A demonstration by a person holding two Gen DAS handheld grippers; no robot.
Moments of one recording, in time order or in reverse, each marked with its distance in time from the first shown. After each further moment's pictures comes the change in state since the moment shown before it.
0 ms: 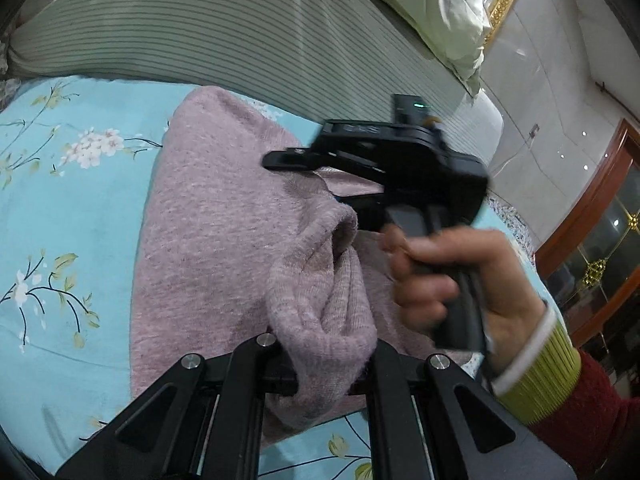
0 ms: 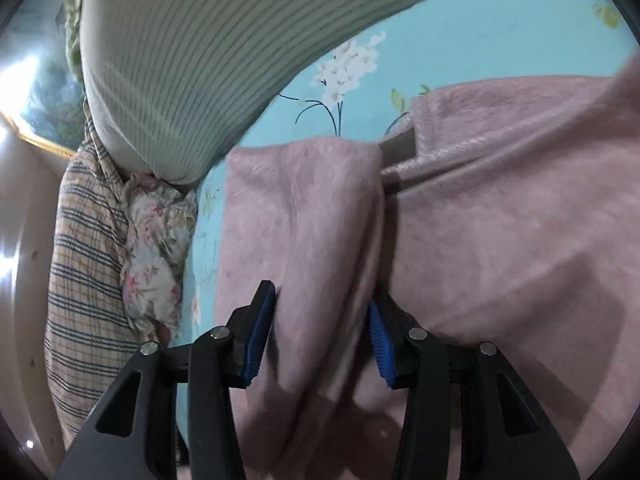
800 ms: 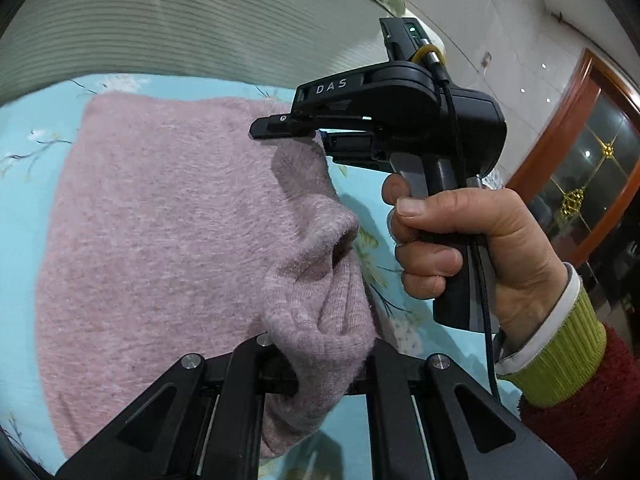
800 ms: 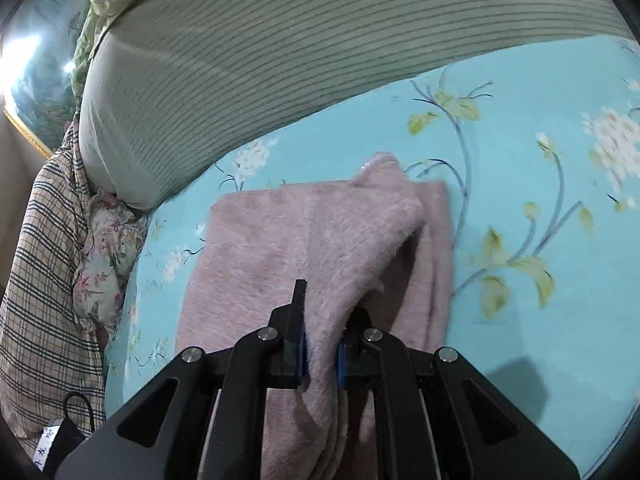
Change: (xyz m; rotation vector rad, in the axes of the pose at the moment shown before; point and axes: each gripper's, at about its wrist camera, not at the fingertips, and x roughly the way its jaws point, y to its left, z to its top) left arm 0.082 -0.123 -0.013 0.182 0.158 -0.123; right arm -0.144 -0.041 -0.017 -0.140 -0.215 -0.270
